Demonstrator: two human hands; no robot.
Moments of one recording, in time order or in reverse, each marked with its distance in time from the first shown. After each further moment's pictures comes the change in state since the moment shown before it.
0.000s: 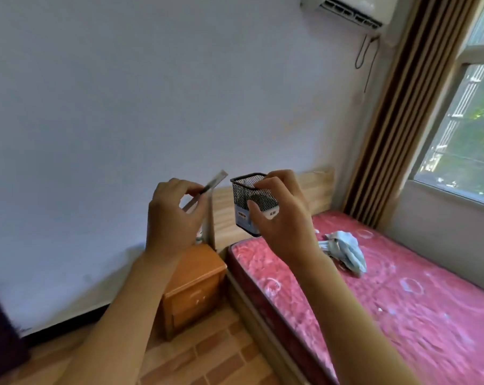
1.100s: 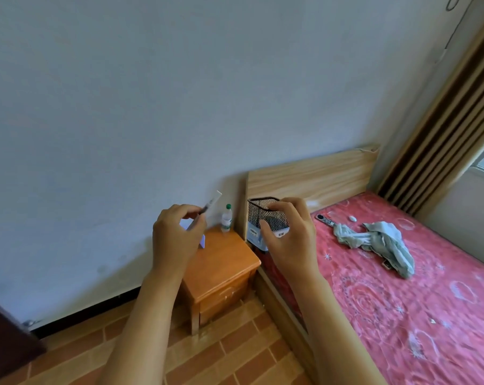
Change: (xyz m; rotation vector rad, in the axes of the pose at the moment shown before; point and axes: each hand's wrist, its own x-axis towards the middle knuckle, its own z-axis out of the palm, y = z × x) left_hand 0.061 -0.385 0.073 0.008 -0.165 -0.427; right_hand 0.060 0.118 0.365 -0.011 -0.071 0.305
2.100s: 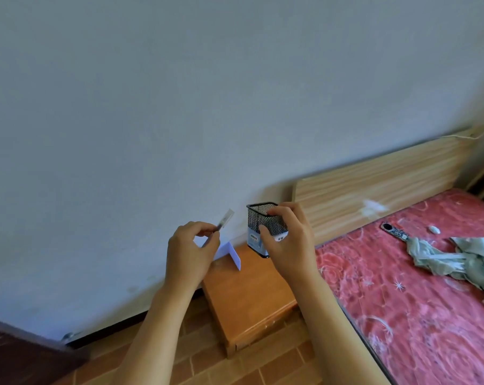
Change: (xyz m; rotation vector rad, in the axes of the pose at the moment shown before) left_hand 0.185 -0.150 0.116 0.058 -0.117 -0.211; right_hand 0.152 0.157 0.241 0.177 -0.160 0.162
